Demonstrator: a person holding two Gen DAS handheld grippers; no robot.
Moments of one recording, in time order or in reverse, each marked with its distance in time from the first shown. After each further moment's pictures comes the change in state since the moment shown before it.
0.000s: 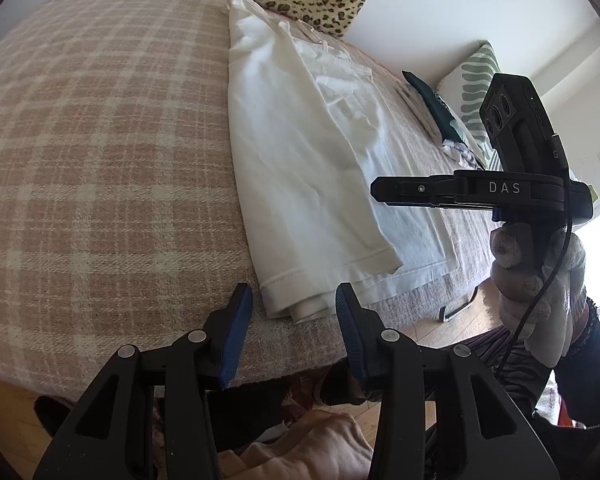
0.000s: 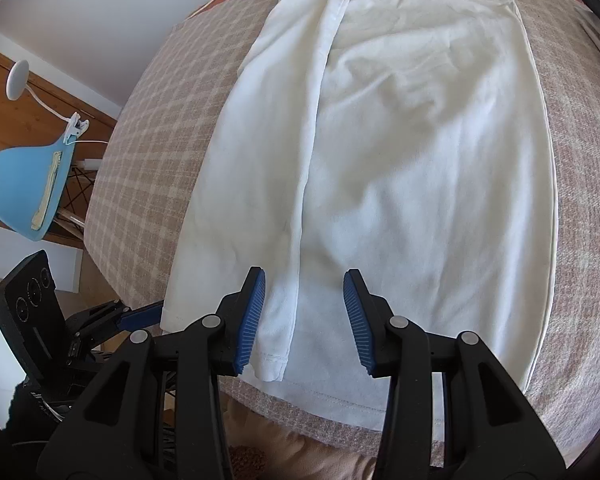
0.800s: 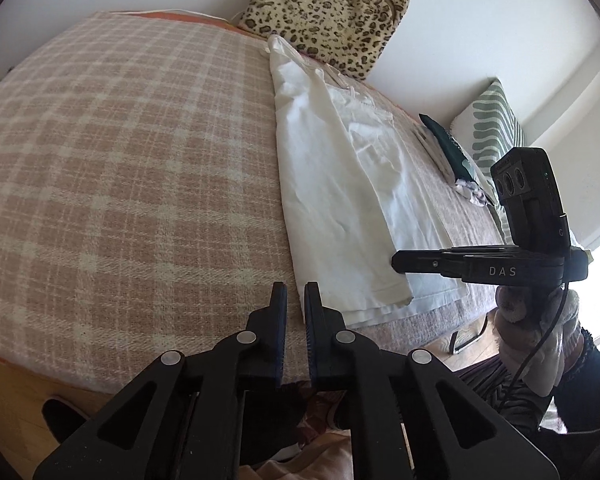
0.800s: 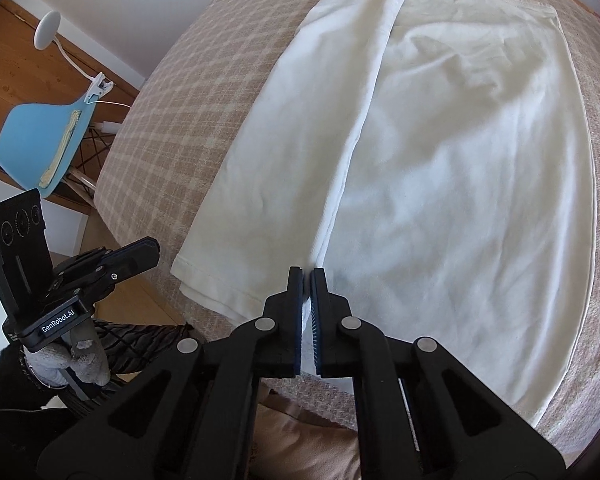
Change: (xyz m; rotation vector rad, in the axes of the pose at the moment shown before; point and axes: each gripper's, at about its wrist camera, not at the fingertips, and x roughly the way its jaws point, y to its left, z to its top) left arm -0.033 0.023 0.000 -0.032 -0.140 0.037; right arm 0.012 0.031 -0.027 -0.110 0.007 0.027
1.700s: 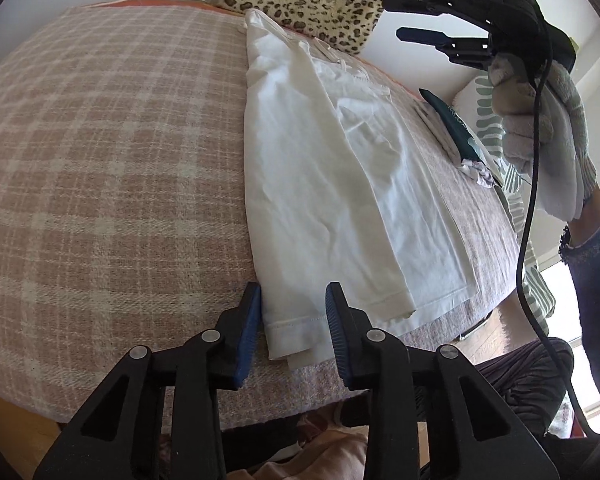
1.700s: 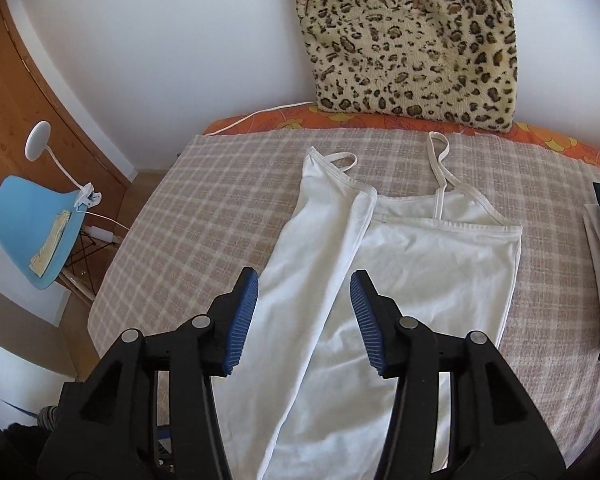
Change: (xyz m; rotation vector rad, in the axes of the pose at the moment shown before) left arm 0.033 -0.009 0.005 0.016 0.088 0.011; right arm -0.084 -0.020 0.186 -0.047 -0.320 -0.086
